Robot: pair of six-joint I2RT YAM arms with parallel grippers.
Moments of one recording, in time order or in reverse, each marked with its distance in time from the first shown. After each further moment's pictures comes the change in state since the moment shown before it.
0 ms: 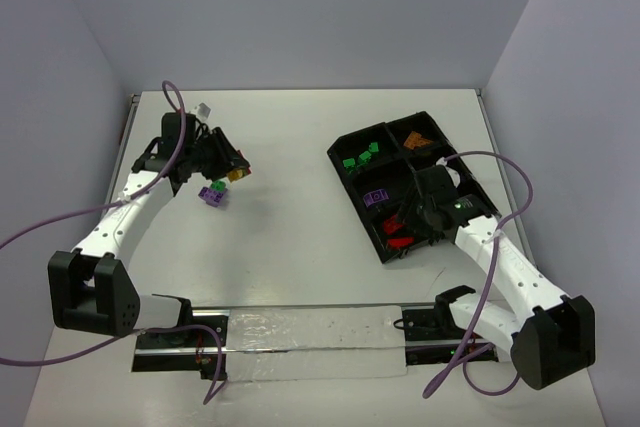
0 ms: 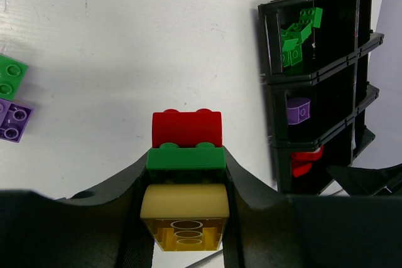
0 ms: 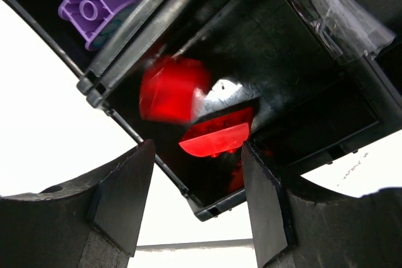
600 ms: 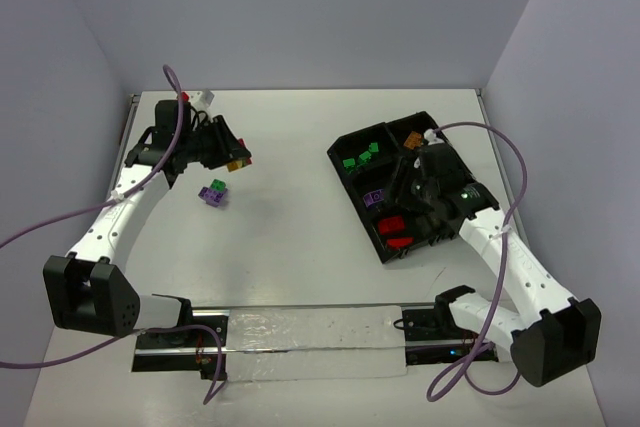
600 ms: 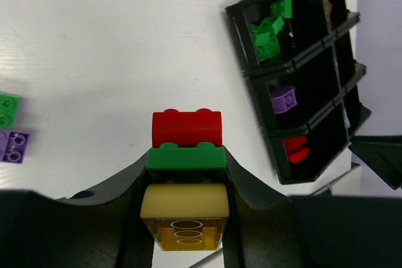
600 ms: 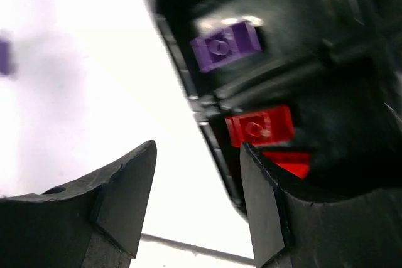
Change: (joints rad) left arm -0.001 0.000 0.114 -0.049 0.075 0.113; right arm 0.019 0.022 0.167 0.109 -0.190 -0.170
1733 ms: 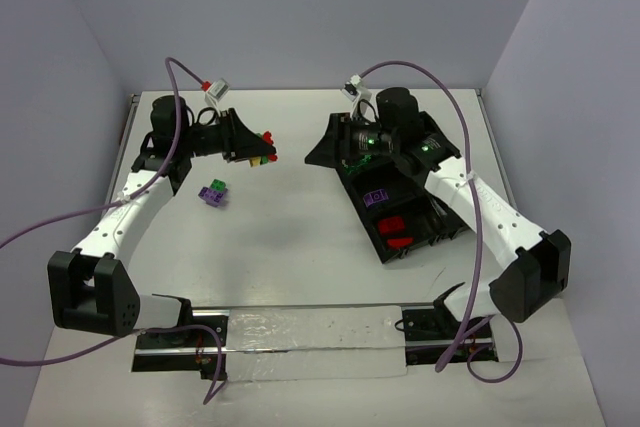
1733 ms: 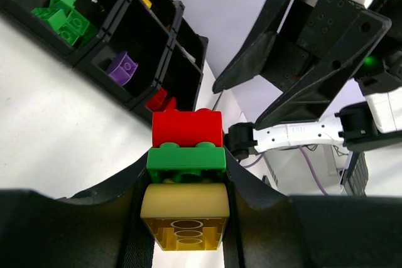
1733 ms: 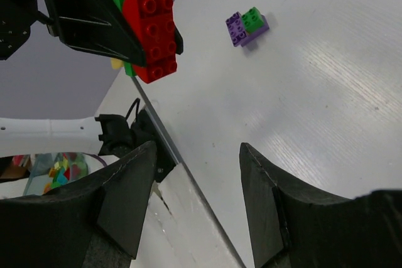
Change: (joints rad) left arm -0.001 0.001 -0.102 0.480 0.631 -0.225; right arm 0.193 0.347 0.416 0.281 -0.552 -0.067
